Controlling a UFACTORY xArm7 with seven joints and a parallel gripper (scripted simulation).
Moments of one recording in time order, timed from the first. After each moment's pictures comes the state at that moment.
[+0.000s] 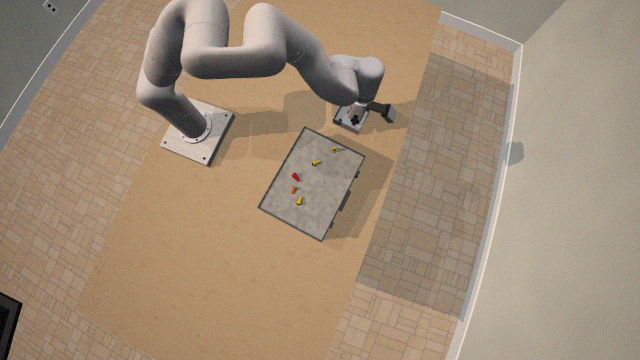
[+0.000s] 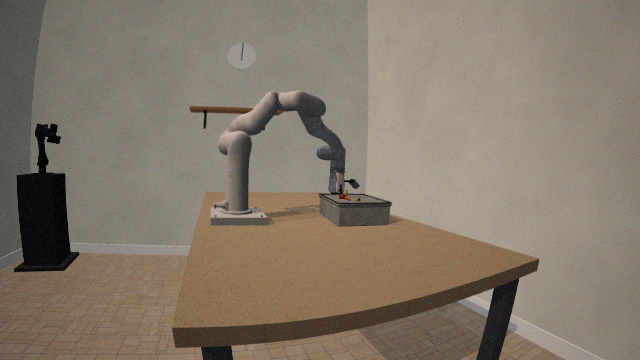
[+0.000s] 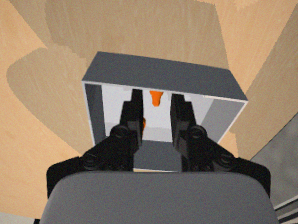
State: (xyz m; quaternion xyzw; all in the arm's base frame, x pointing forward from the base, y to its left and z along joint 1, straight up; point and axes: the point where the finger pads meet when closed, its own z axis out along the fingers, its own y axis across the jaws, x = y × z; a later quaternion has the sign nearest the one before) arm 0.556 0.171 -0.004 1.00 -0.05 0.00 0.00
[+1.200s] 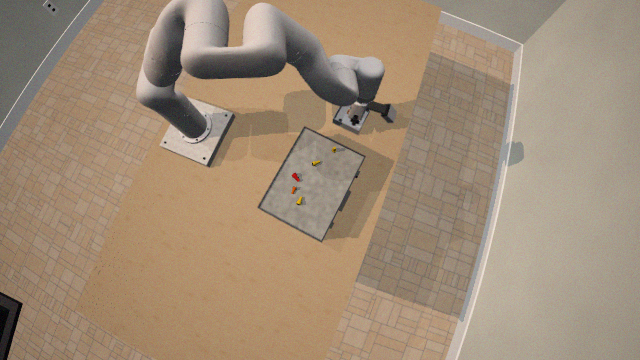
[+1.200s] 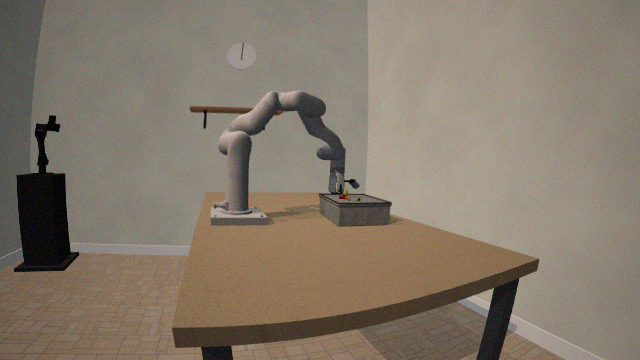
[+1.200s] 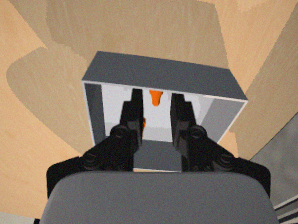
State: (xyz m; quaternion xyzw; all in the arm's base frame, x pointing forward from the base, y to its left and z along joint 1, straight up) arm 0.556 0.171 -0.004 1.00 -0.05 0.00 0.00
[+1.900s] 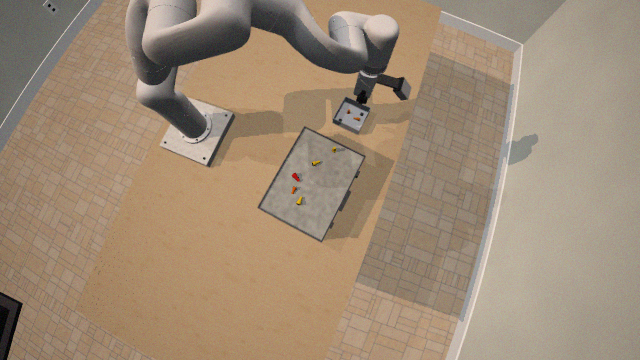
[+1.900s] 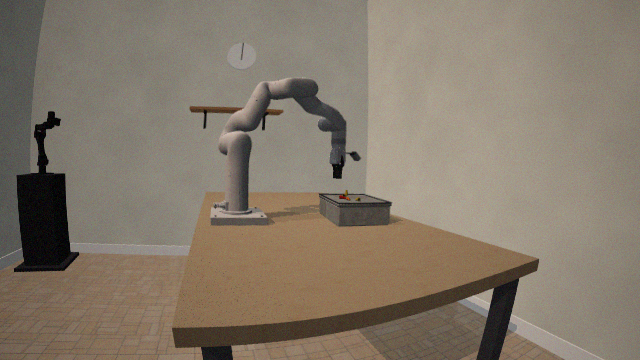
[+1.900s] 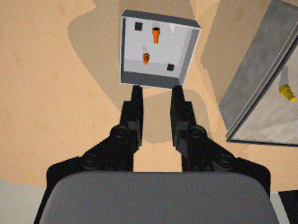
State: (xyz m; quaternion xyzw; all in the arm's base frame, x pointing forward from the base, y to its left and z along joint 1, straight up) arm 0.559 0.172 0.140 1.00 -0.05 0.00 0.00
